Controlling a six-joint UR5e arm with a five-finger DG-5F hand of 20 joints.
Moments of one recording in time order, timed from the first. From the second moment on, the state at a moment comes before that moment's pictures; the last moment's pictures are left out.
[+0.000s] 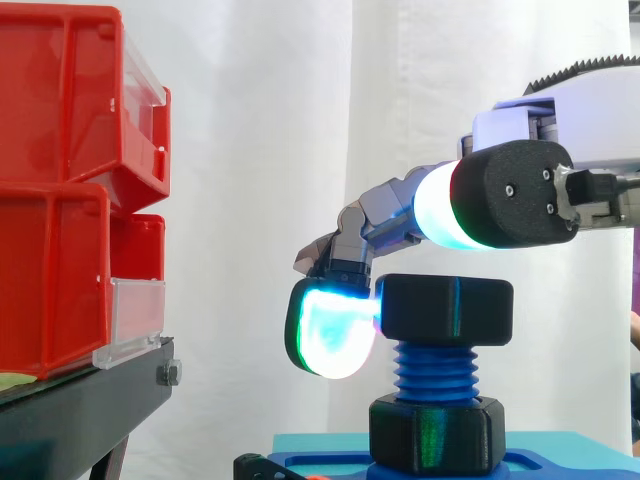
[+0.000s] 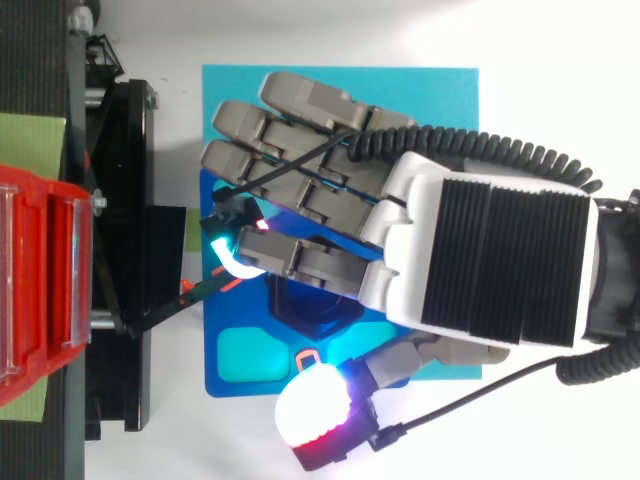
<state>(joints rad) 0.24 -2.18 -1.24 -2.89 -1.30 -1.52</state>
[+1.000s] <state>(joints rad) 0.17 -2.18 -1.22 -2.89 -1.38 -1.54</state>
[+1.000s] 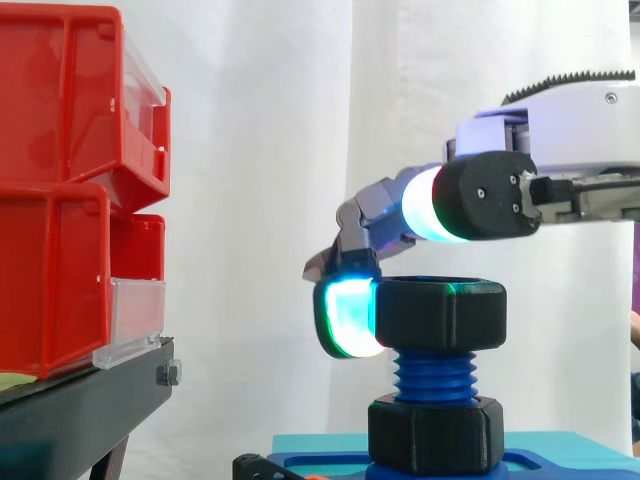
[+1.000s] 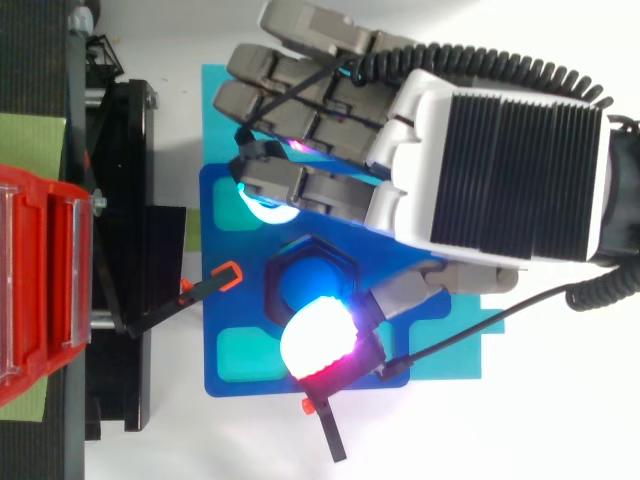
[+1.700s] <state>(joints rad) 0.18 -2.18 -1.15 -2.92 -1.43 -1.57</state>
